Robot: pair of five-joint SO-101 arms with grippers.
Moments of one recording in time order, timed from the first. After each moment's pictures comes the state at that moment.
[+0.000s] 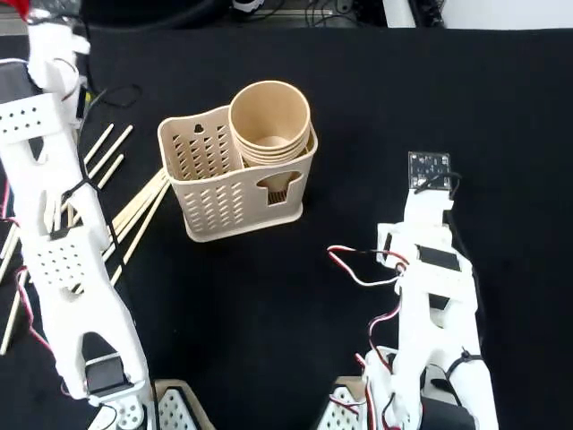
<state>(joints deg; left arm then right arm) -22.3 45.7 -81.8 100.7 -23.9 14.4 -33.2 68.9 31.4 10.1</state>
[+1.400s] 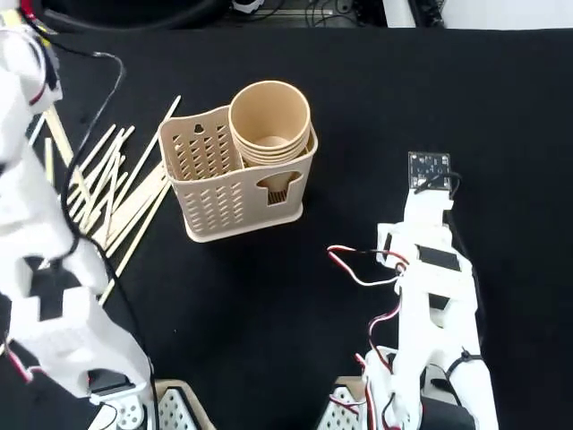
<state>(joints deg) -19.3 11.6 -81.8 100.8 1.2 14.4 -33.2 68.9 31.4 10.1</state>
